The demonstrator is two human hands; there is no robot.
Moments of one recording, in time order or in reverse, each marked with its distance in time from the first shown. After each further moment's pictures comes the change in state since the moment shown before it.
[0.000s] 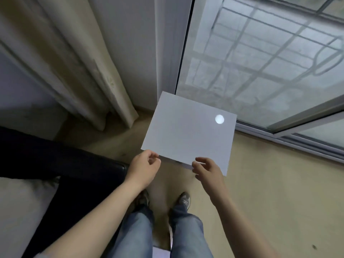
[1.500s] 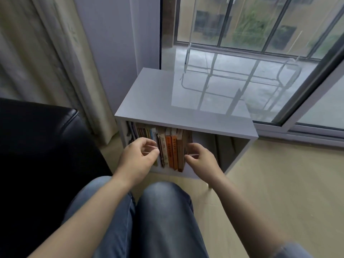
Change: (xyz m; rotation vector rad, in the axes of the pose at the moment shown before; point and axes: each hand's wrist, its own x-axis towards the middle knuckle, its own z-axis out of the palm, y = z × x) left_hand 0.093 -0.259 0.197 -0.082 0.179 0.560; right_hand 0.177 0.311 0.095 -0.291 0.138 -0.601
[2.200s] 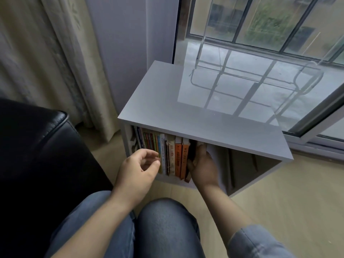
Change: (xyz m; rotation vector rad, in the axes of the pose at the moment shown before) left_hand 0.035 -0.042 0.010 -0.135 0.064 -0.080; right_hand 0.097 0.054 0.068 -0.396 0.178 -0.019
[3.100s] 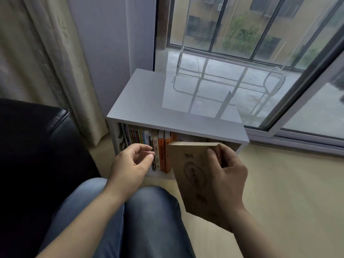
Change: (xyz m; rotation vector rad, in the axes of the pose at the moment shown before) left_hand -0.045 0.031 -0.005 -0.061 -0.057 0.087; right_hand -0.124 -0.022 -0.135 0.584 0.450 -0.103
